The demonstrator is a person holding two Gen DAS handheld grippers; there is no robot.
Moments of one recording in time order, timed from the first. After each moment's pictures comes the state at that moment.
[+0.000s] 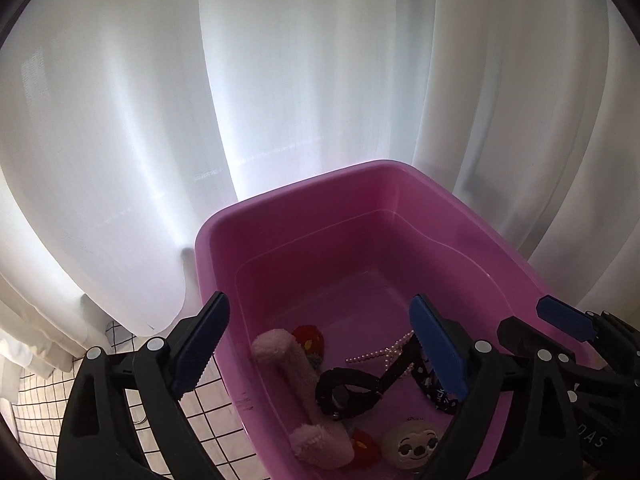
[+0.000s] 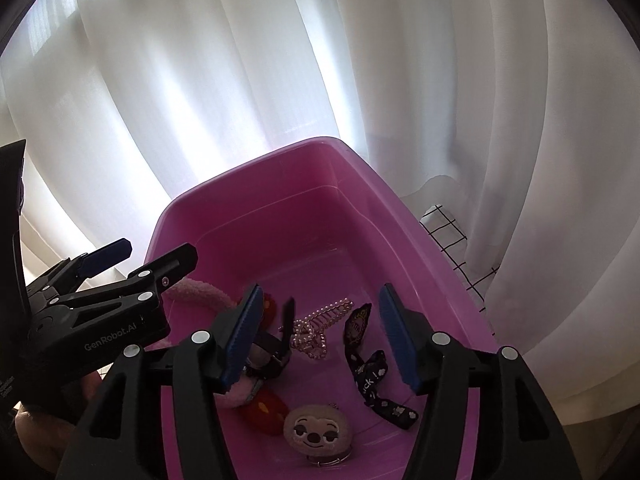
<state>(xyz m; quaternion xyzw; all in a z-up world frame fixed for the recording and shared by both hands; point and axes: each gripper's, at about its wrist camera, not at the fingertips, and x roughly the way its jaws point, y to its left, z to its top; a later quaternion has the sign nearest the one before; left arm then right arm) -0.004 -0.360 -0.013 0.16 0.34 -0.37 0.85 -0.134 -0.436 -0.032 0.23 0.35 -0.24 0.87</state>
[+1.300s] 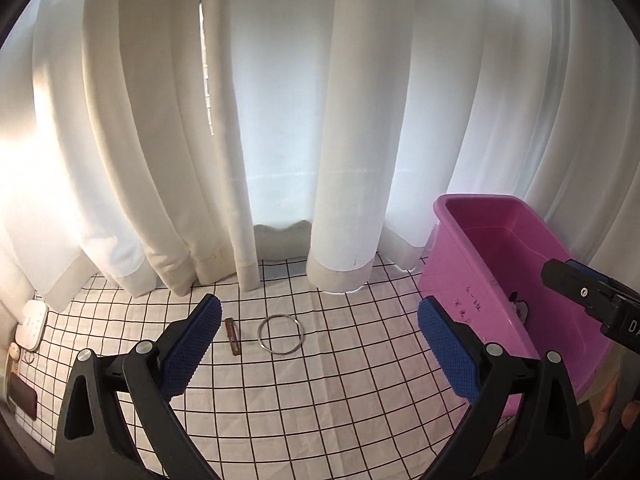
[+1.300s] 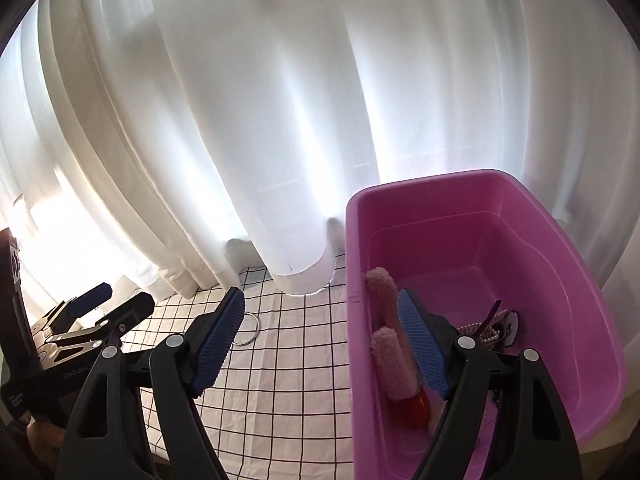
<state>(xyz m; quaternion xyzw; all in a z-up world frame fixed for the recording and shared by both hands) 0.023 -0.079 0.013 0.06 0.34 -0.23 0.91 -0.062 -0.267 0.016 0.17 0.33 -0.09 0.92</state>
